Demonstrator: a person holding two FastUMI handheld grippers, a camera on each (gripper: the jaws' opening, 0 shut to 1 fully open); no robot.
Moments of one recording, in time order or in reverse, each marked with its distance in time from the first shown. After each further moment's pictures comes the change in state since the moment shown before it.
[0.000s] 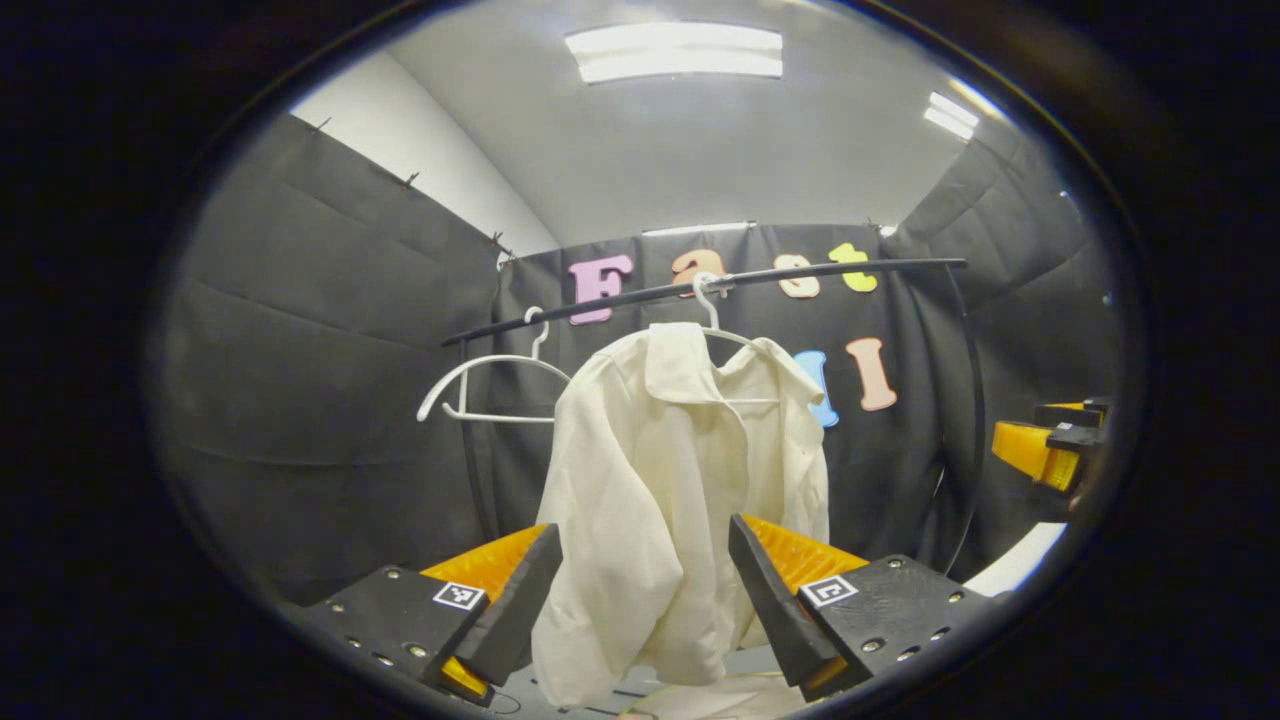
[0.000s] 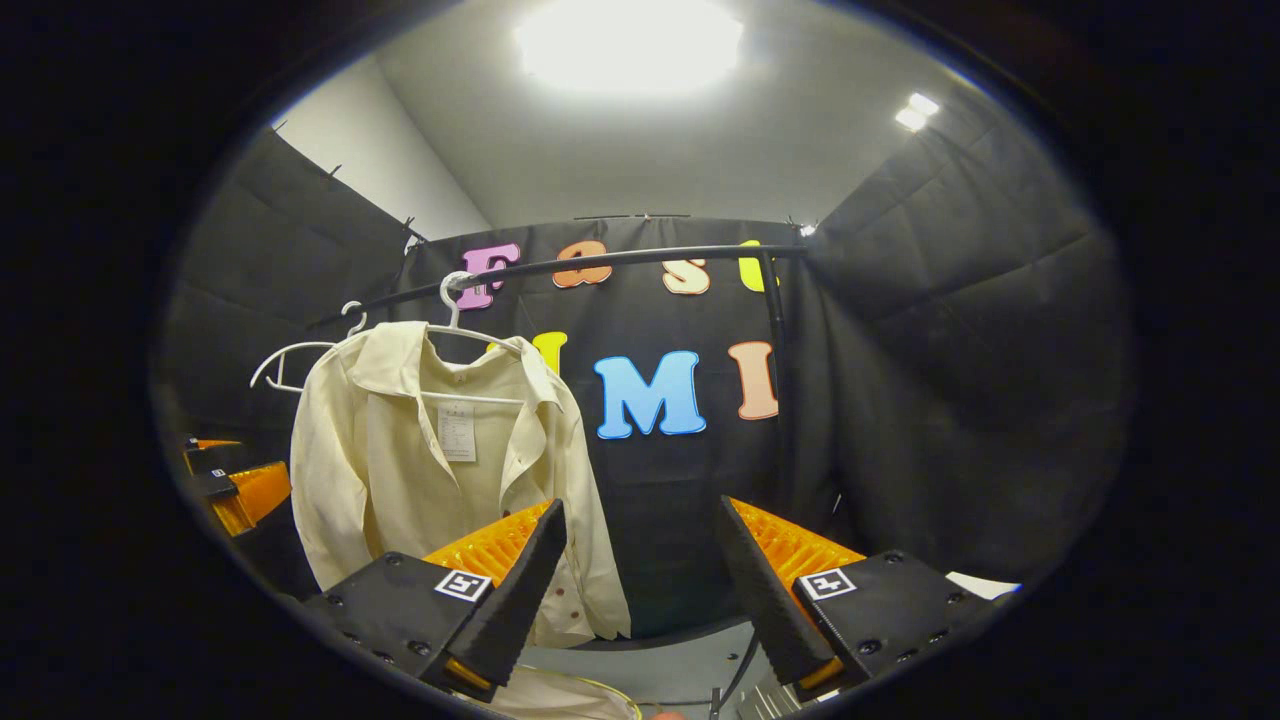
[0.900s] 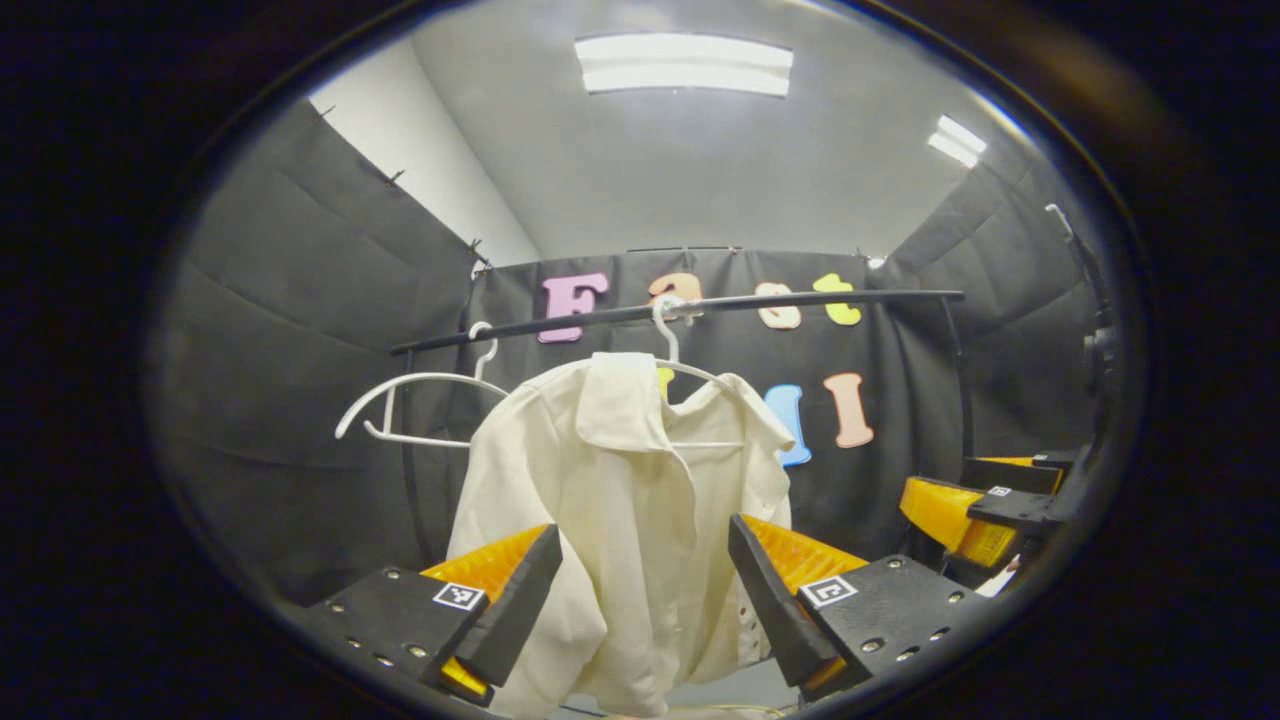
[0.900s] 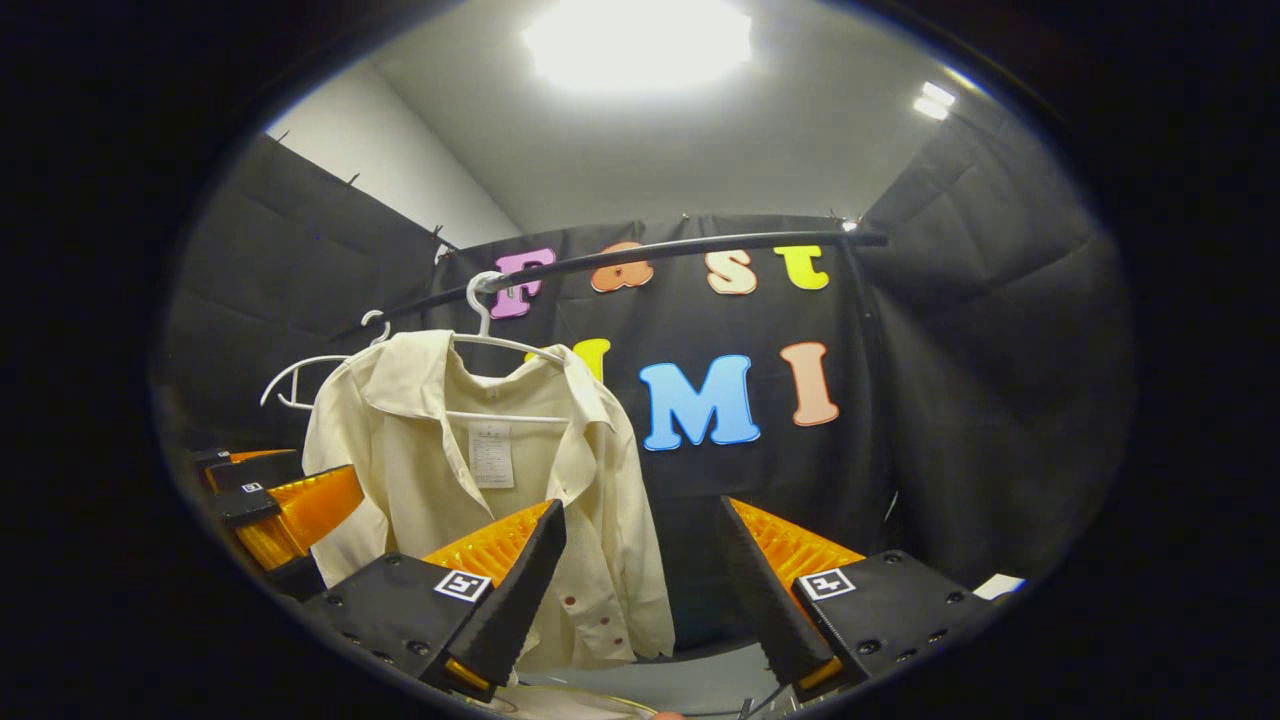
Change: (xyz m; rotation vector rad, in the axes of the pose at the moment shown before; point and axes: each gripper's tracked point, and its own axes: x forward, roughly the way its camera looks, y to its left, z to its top) left arm 0.067 -0.058 0.026 -0.061 -0.068 -0.048; right arm 0.070 0.051 0.007 0.029 -0.016 0.174
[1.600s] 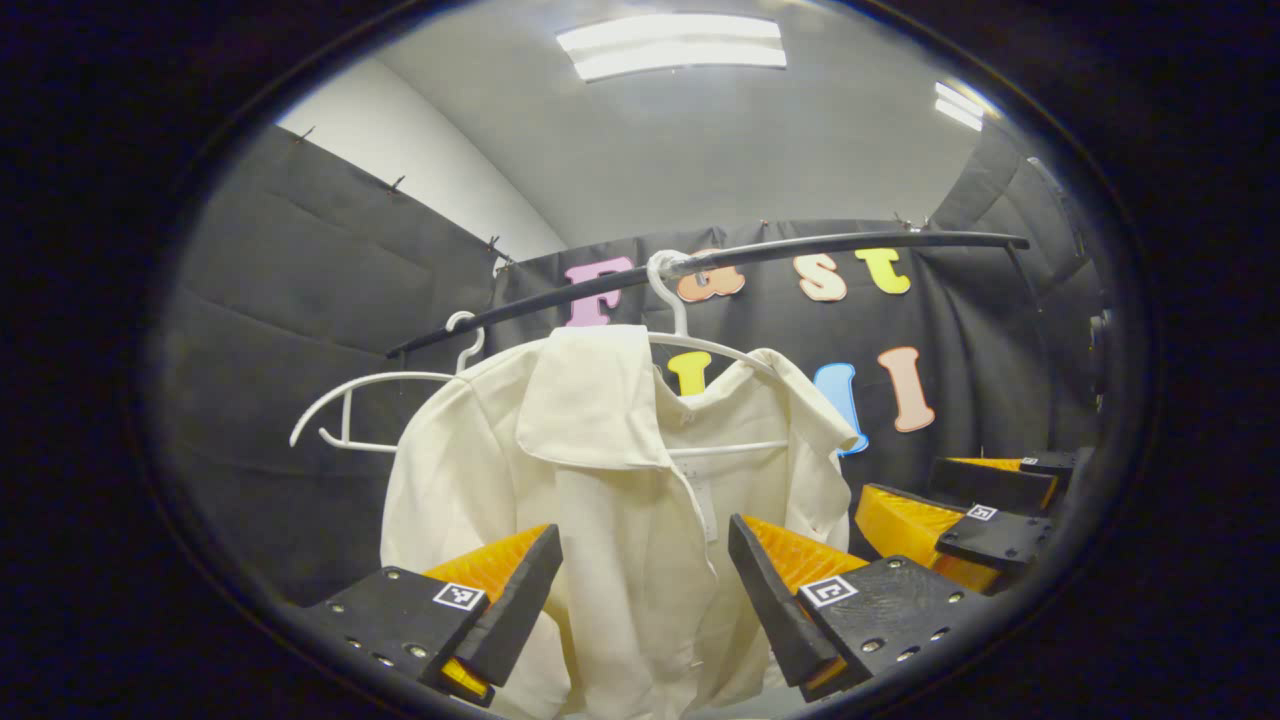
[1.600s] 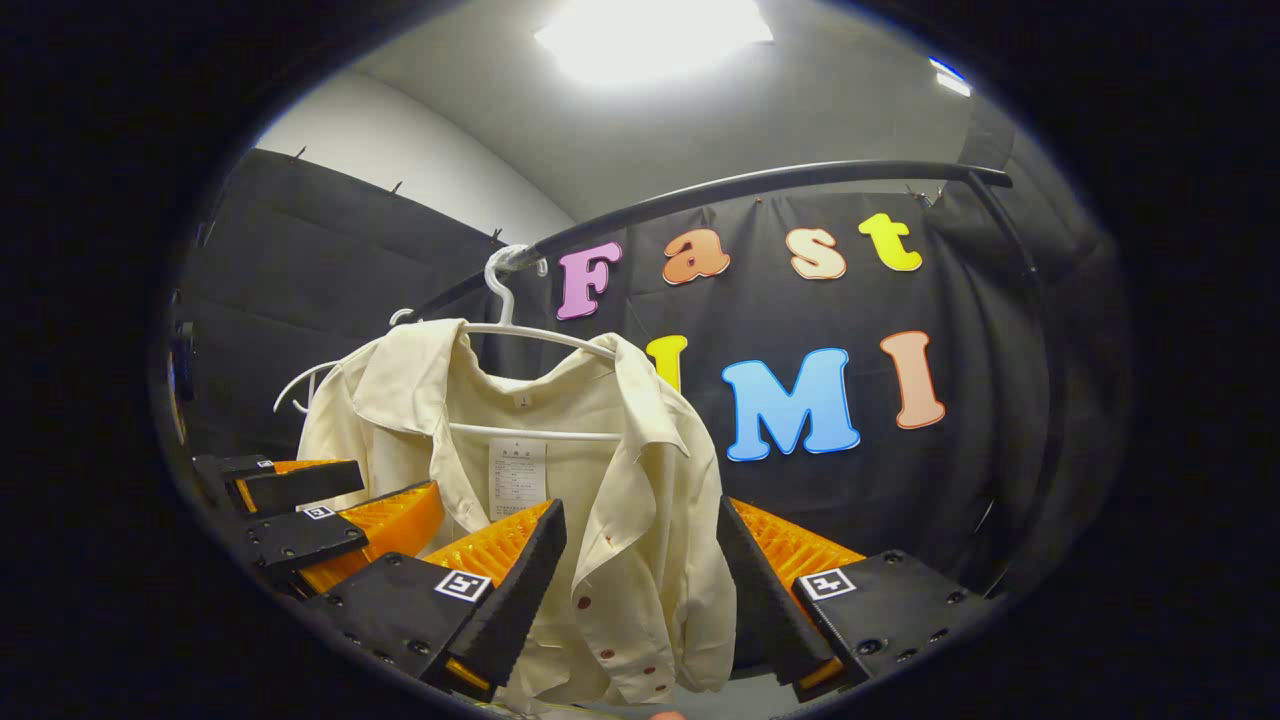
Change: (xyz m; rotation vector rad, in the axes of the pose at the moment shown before) left arm 0.100 -0.014 -0.020 0.064 0.042 0.151; right arm 0.106 0.031 -0.008 0.020 -0.013 0.243
